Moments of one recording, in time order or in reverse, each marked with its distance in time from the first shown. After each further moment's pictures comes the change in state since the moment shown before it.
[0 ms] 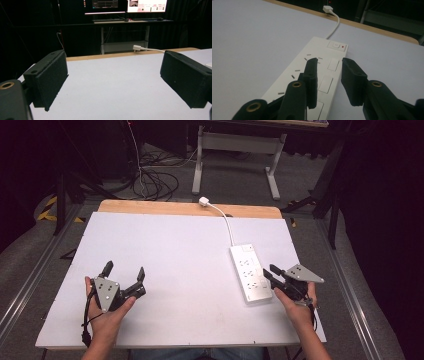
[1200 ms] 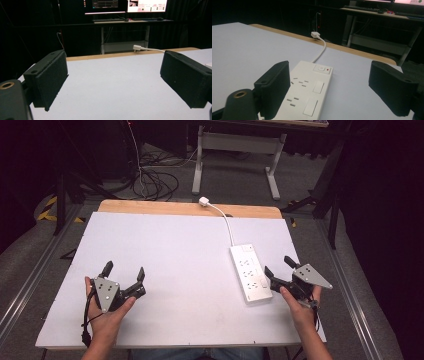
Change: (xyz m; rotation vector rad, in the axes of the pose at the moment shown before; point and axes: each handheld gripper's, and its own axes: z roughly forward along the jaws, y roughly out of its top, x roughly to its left) left arm 0.000 0.000 0.000 0.001 0.000 -0.001; right arm -0.007 0.001 -0.007 -0.184 -0.081 0.000
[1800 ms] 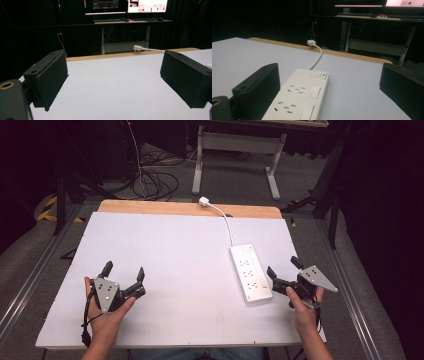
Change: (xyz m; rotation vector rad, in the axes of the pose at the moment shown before) left arm 0.000 0.000 -0.001 -0.004 0.004 0.001; right arm -0.006 -0.006 -0.004 -0.072 -0.025 0.083
